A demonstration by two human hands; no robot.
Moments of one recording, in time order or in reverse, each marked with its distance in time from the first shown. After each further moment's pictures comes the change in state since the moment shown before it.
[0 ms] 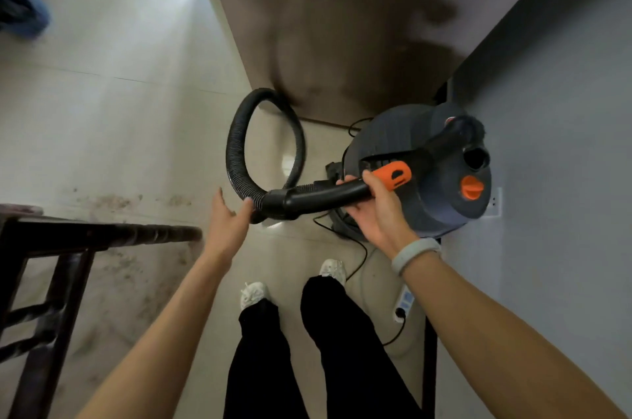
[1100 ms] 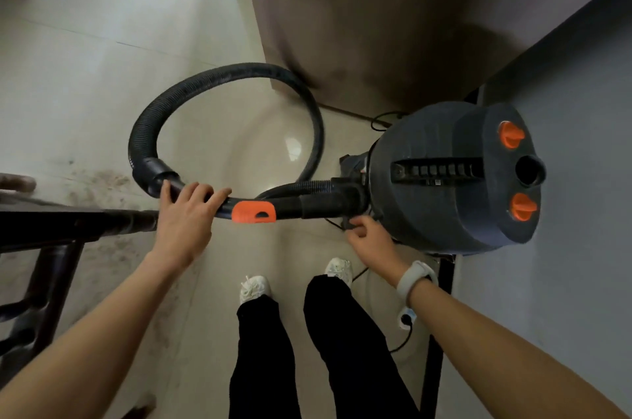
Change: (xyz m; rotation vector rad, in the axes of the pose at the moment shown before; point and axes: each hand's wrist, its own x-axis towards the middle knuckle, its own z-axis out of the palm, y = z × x) left_hand 0.101 -0.078 -0.058 1.316 0.084 0.677; right_hand 0.052 0.062 -0.030 -1.502 0.024 0.016
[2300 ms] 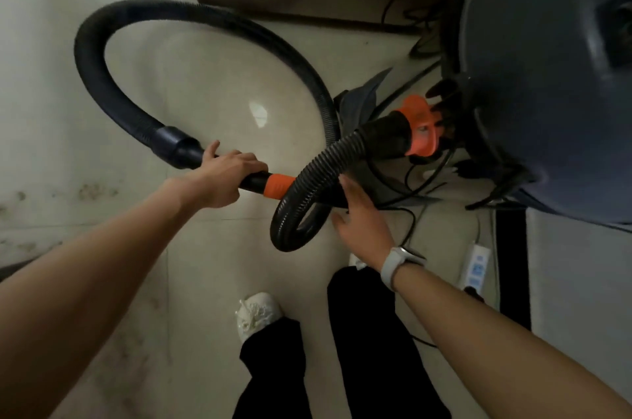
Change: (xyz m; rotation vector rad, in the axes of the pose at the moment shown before) left_hand 0.201 0.039 0.258 -0.050 -0.528 0.474; right_hand 0.239 0.130 0.177 -0.113 0.228 -0.239
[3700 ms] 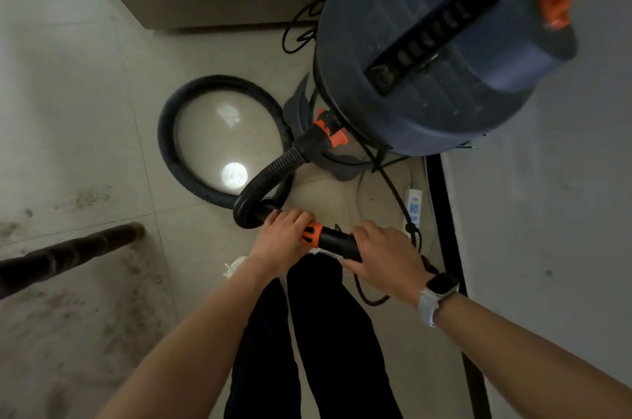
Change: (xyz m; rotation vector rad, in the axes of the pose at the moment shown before) left_hand -0.121 0.215 0.032 -0.295 0.139 0.192; right_hand -0.223 -0.014 -0.130 -0.614 -0.132 -0.050
